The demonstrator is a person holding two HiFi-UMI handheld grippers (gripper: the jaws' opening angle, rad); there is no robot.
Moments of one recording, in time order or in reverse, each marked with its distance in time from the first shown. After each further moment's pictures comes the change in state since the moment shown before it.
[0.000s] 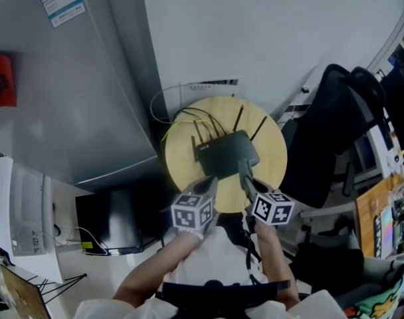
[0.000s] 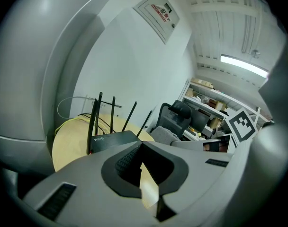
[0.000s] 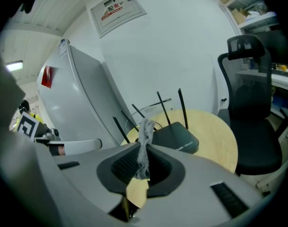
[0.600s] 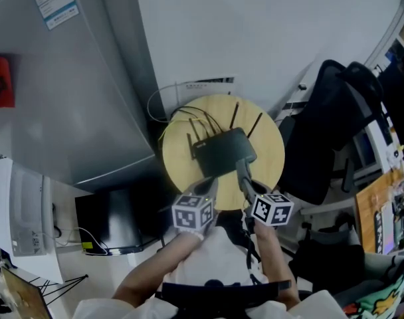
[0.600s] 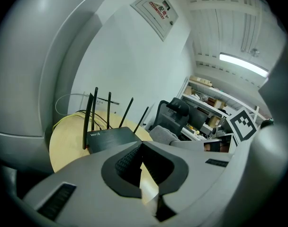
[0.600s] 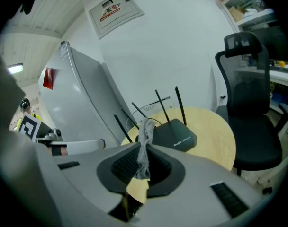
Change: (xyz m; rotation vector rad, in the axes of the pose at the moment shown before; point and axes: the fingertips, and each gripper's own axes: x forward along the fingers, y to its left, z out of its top) left arm 0.002 -0.016 -0.014 0.007 0.023 -0.012; right arm -0.015 -0.003 -0.010 0.019 0.003 0.009
